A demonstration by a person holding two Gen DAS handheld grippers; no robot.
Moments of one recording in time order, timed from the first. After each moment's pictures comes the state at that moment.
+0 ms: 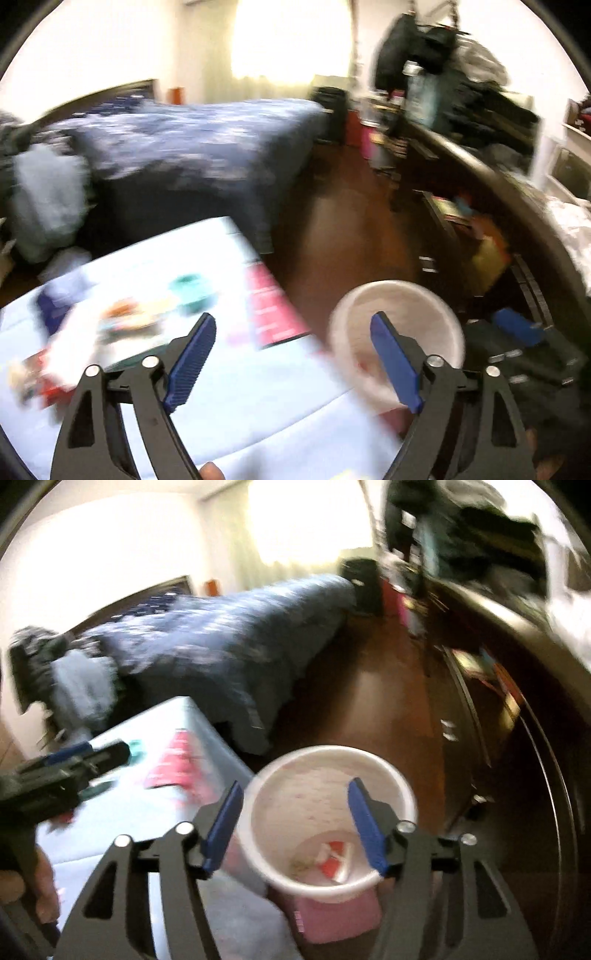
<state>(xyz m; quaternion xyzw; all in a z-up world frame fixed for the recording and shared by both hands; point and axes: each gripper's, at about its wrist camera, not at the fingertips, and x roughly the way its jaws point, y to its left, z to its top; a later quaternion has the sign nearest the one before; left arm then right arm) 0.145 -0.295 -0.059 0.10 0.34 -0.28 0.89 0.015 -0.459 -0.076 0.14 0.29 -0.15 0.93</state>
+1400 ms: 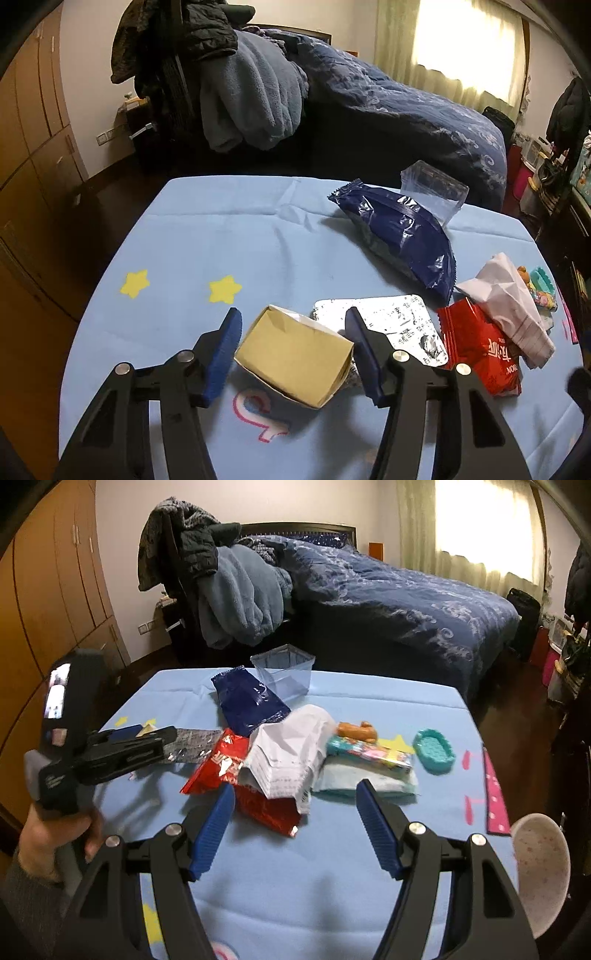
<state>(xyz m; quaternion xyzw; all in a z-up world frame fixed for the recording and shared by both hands) 0.274 0.013 -0.126 0.00 0.41 -0.03 0.91 0.192 -0.188 -0.086 0.01 0.38 0.07 0.92</state>
